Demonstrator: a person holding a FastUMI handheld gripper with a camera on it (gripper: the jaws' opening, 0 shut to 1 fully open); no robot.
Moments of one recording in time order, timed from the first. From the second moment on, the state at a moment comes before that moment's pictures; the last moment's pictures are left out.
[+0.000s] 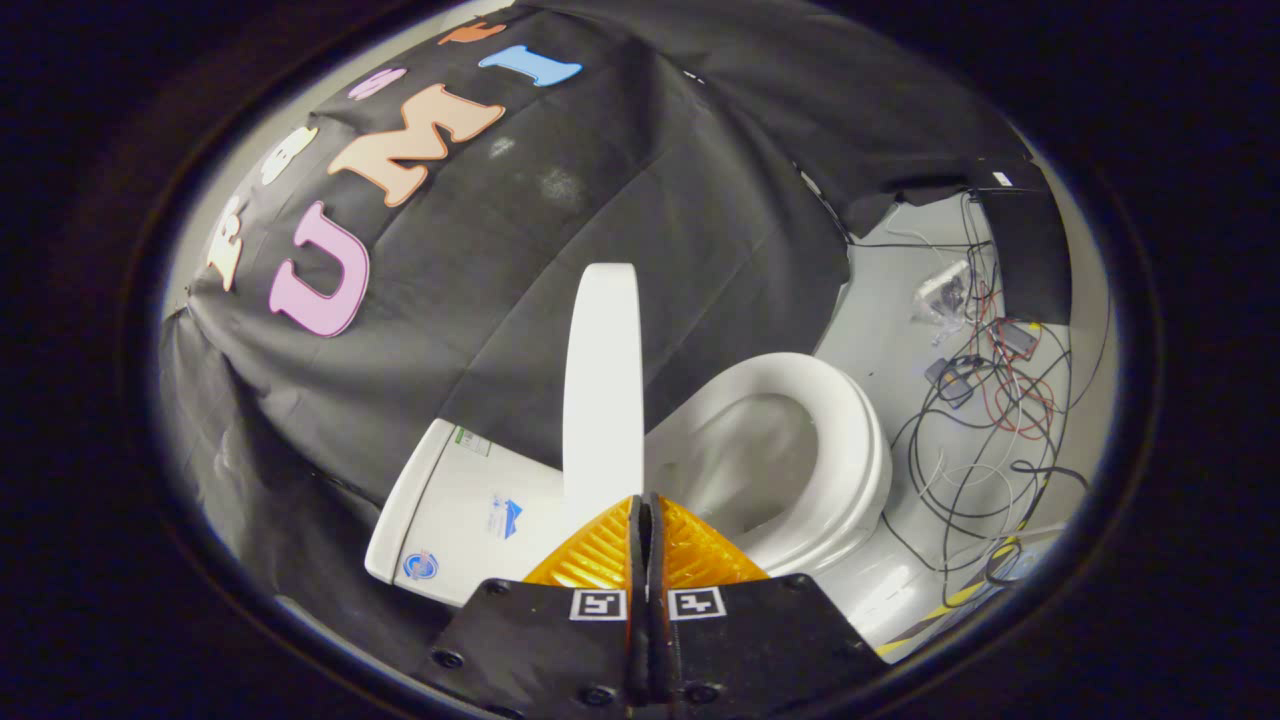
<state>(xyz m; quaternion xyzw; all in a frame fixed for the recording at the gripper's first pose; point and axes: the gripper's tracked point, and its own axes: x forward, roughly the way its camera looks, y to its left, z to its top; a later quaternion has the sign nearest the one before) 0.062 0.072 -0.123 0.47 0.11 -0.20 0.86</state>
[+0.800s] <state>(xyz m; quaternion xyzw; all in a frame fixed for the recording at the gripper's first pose) 0.075 0.096 -0.081 0.43 0.09 -0.19 0.88</state>
